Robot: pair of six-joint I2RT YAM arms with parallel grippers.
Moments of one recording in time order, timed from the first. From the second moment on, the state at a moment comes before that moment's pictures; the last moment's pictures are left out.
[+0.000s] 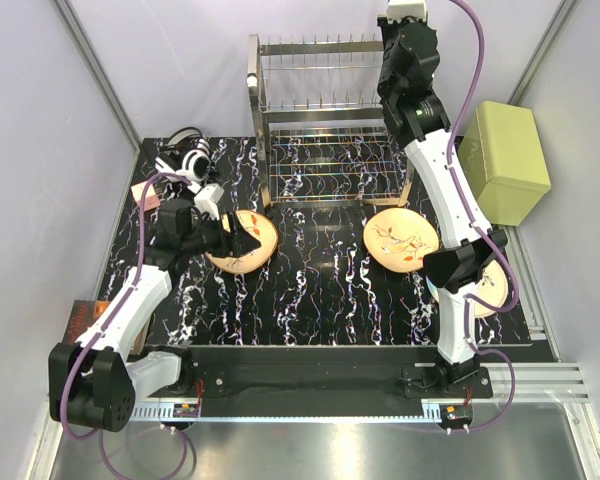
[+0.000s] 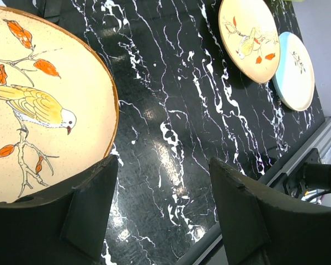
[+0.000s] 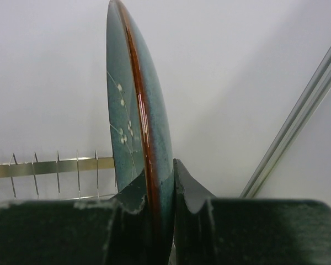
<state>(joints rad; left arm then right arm) -0.16 1.10 0.73 -0.22 0.60 -0.32 0.43 2.08 2.57 -0.12 0.65 -0.42</state>
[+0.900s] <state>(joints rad) -0.16 1.12 0.73 -0.18 0.61 -0.34 0.36 2.08 2.52 -0.31 0.59 -0.36</state>
